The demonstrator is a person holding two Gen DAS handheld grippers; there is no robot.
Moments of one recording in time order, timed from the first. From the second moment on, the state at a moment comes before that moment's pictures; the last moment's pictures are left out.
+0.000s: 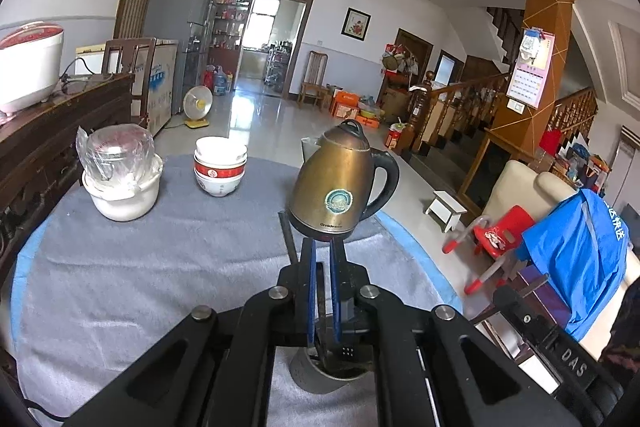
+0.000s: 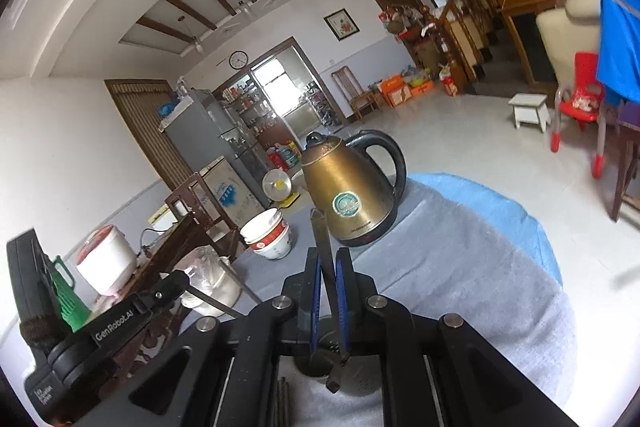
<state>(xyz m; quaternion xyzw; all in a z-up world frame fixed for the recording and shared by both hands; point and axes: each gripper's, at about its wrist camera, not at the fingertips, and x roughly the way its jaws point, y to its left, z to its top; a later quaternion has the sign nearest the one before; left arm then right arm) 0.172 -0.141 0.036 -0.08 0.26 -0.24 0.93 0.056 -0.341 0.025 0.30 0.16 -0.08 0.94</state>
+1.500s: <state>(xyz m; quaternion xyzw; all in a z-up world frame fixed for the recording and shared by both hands) 0.127 -0.001 -0.132 0.01 0.45 -0.12 0.88 0.073 -0.195 -0.105 0.19 0.38 0.05 0.90</state>
